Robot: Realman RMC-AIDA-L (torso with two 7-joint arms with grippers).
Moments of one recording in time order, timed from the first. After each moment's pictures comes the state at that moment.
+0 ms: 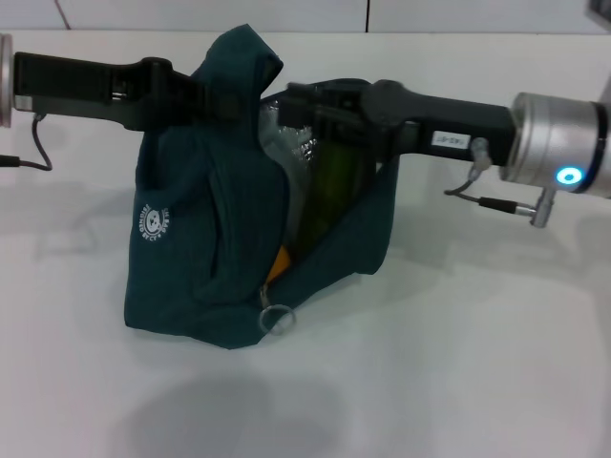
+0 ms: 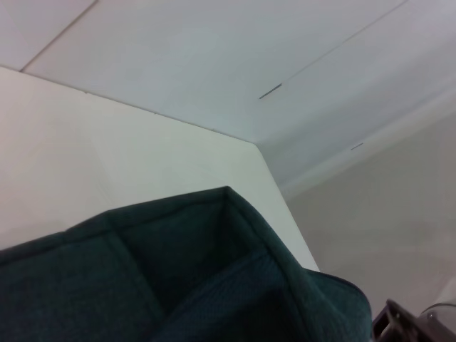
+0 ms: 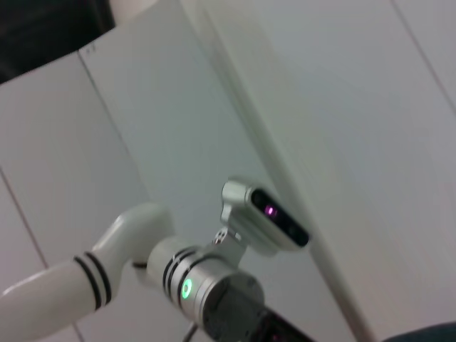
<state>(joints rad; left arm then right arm) -0.66 -1.97 0.62 0.91 2.07 1.82 -2.50 0.73 2.03 -1.60 -0.51 -0.91 -1.37 1.48</state>
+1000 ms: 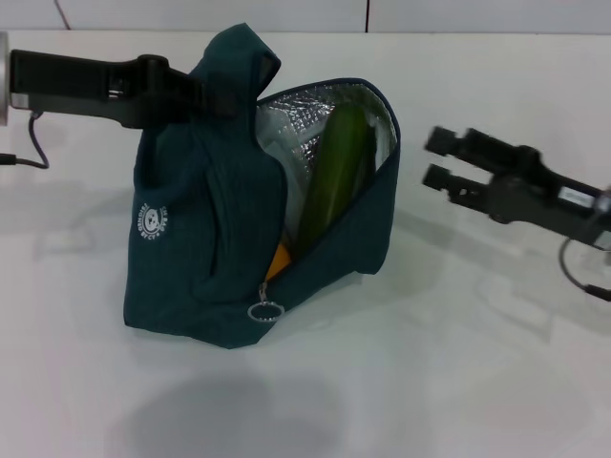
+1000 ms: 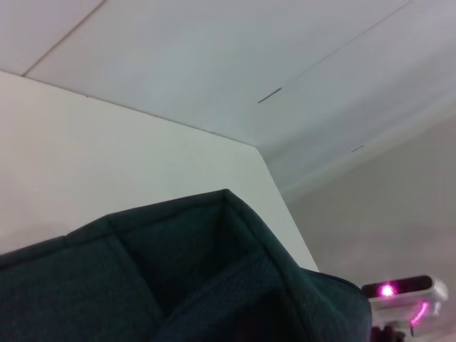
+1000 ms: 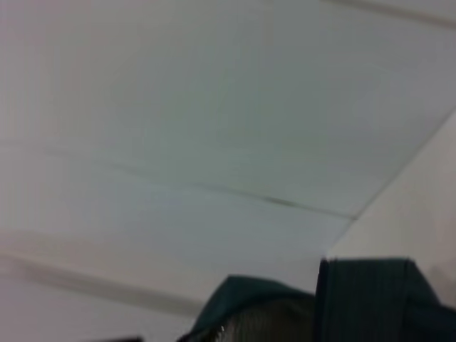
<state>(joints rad) -0.65 -1.97 0.63 0.91 2.06 1.82 -2.50 0.57 2.00 -1.41 -0.24 -0.94 -1.44 2.05</state>
